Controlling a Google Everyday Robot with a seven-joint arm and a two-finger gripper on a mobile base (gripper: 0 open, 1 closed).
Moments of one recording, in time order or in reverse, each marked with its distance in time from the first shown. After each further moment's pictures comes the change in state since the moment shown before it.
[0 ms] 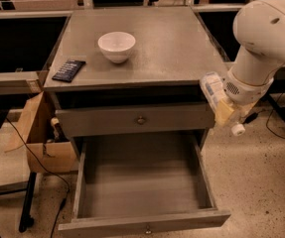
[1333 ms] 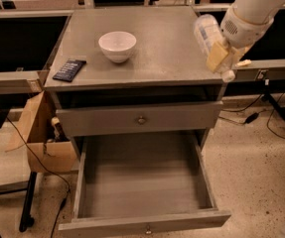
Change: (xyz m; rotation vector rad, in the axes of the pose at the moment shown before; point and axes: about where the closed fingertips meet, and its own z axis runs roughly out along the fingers) arm -0.094 -0.031 -0.097 0.003 -0.208 -0.002
